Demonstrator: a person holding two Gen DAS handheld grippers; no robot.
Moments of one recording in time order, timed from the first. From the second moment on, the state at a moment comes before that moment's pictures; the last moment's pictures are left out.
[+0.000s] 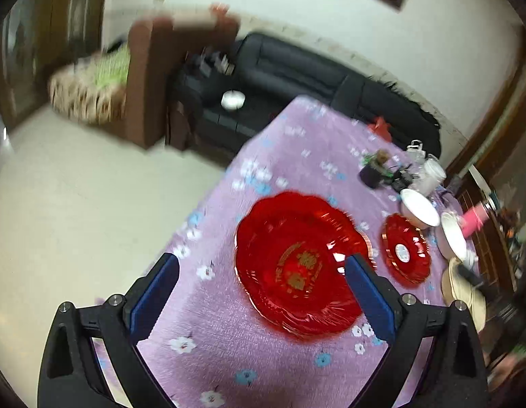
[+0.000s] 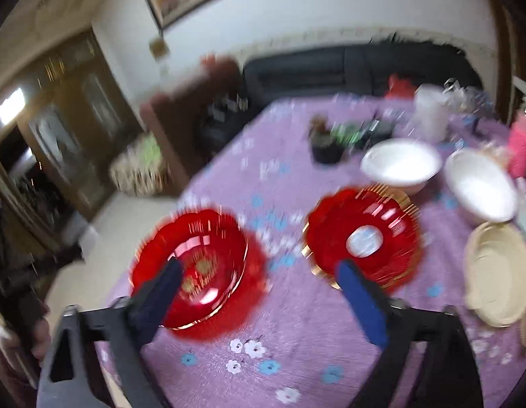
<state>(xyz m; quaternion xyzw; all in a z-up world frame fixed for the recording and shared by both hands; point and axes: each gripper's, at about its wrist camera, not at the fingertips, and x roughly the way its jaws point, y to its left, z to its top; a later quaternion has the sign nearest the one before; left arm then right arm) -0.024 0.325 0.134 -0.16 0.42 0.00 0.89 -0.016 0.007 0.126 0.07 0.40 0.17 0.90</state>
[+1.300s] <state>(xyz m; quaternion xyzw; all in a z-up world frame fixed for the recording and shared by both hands) 0.033 0.260 0.026 -0.11 0.53 0.00 0.84 -0.006 0.029 0.024 0.08 0.49 0.17 0.85</state>
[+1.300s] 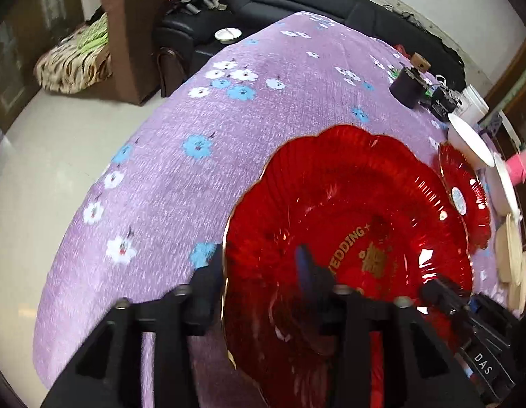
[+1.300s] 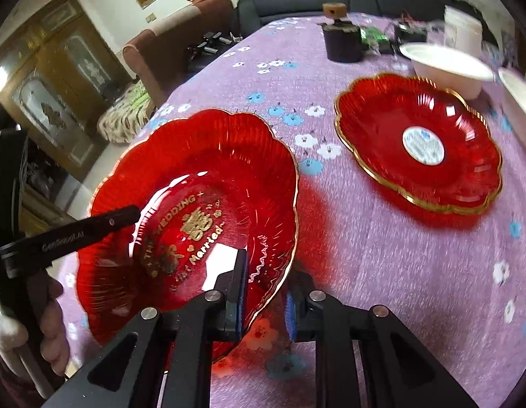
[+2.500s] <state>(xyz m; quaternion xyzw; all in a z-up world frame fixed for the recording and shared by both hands) -0.067 0.131 0.153 0.09 0.35 -0.03 0.93 -0.035 -0.154 0.068 0.15 0.43 0.03 0.89</state>
